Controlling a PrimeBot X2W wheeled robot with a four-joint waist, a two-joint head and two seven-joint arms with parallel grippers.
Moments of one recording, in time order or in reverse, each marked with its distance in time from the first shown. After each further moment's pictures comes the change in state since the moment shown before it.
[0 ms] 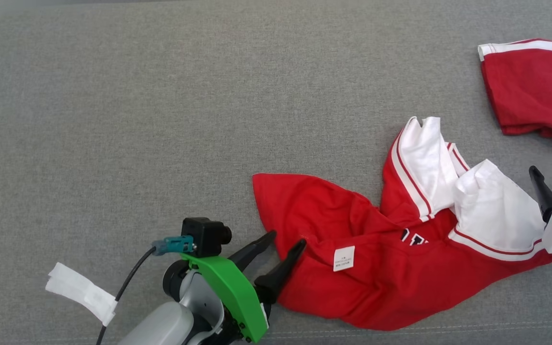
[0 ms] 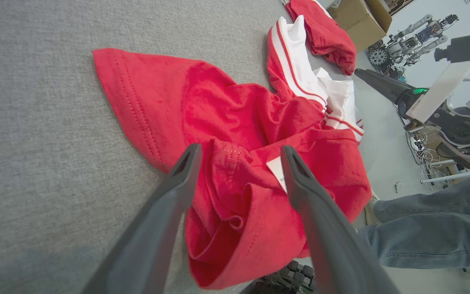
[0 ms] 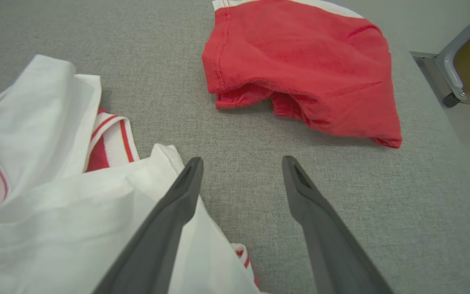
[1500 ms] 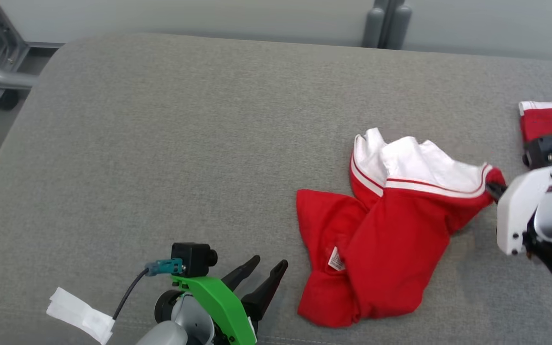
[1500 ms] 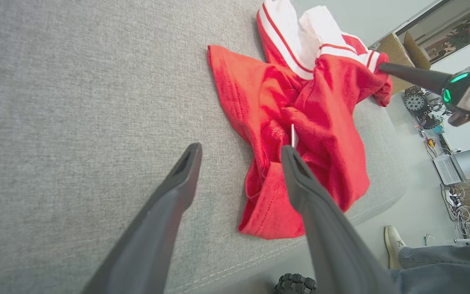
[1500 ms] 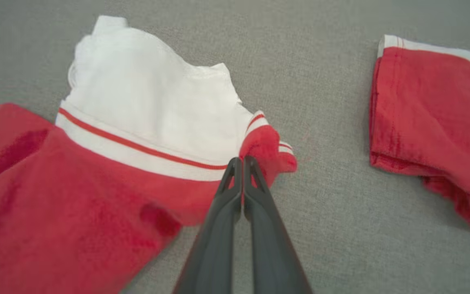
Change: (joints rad) left arm 0.049 -0.026 0.017 0.160 -0.036 -0.041 -0.053; right arm -0.184 0.005 0.223 -0.041 0.050 -0.001 0.350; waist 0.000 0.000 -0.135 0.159
